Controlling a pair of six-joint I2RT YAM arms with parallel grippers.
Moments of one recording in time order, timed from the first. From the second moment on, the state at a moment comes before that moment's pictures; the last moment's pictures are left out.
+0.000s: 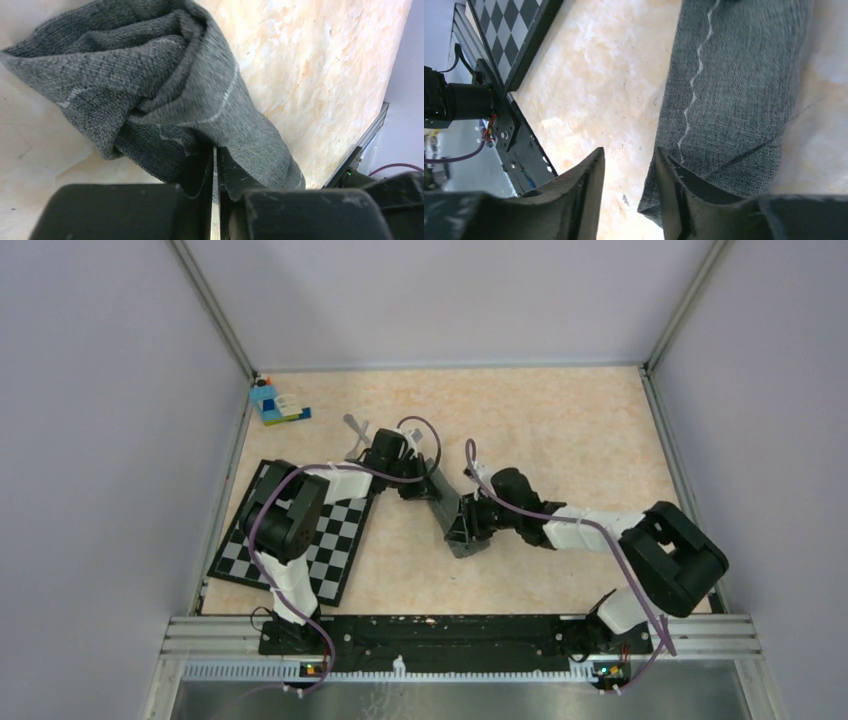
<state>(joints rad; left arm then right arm) -0.46 1.86 0.97 0.09 0.50 -0.64 0.72 1.53 0.60 0.26 -0.45 0.52</state>
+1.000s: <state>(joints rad) -0.42 1.92 1.21 -0.08 0.43 -0.55 0.66 1.54 0.71 0.15 -0.39 0.46</state>
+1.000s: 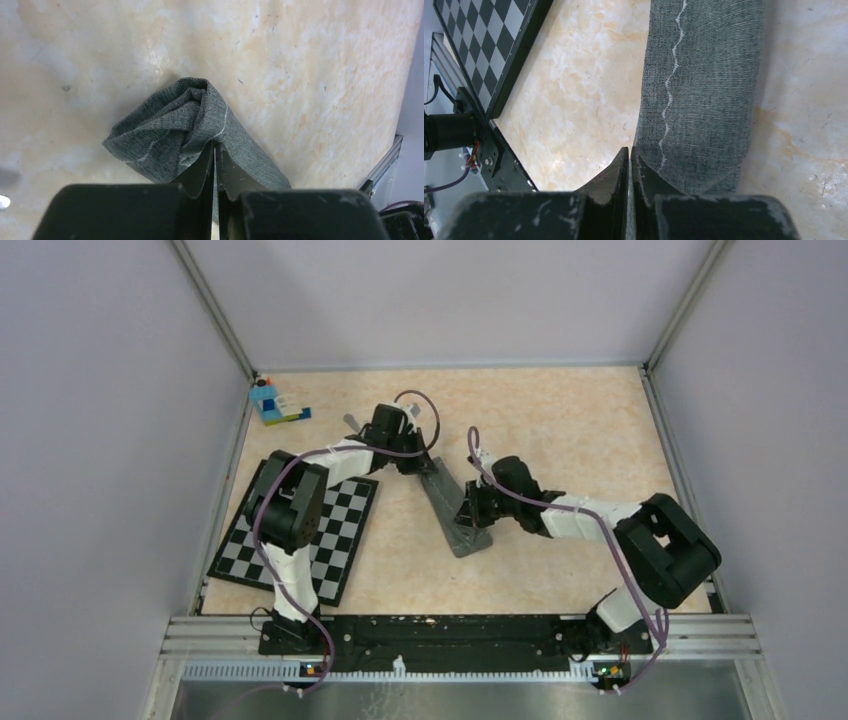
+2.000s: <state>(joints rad) -0.40 1.75 1.25 -0.14 0.45 -0.49 0.68 1.54 0.67 0.18 -0.28 0.43</state>
